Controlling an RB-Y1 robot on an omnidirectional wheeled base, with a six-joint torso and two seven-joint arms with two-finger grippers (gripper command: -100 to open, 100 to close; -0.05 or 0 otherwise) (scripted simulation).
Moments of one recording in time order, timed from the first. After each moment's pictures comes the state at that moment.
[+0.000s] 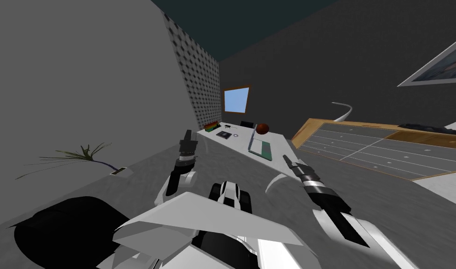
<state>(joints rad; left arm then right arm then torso) 0.48 0.02 0.05 -2.35 -0.01 -0.51 -0.13 0.47 -0.57 -0.26 -1.98 0.32 -0.12 0.42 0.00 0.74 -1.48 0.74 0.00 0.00</state>
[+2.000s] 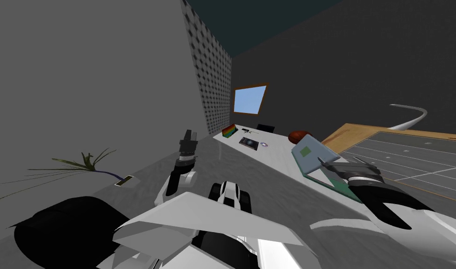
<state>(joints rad) 0.48 0.02 0.05 -2.35 -0.01 -0.51 -0.13 0.39 -0.99 -0.36 -1.67 0.54 0.17 0.70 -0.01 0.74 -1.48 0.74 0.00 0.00</state>
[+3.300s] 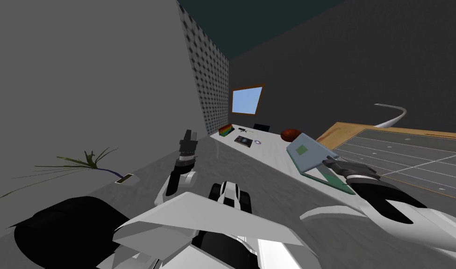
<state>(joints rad) 0.48 0.02 0.05 -2.35 -0.01 -0.51 -0.13 0.29 -0.96 -0.37 -1.53 0.38 0.07 0.53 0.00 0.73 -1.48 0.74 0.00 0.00</state>
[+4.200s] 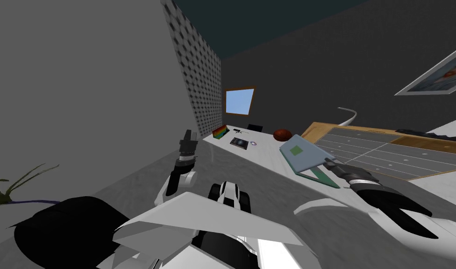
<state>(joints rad) 0.48 0.02 0.05 -2.35 -0.01 -0.51 -0.13 0.23 -0.97 -0.35 -1.32 0.30 -0.20 0.45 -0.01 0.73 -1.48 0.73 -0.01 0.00</state>
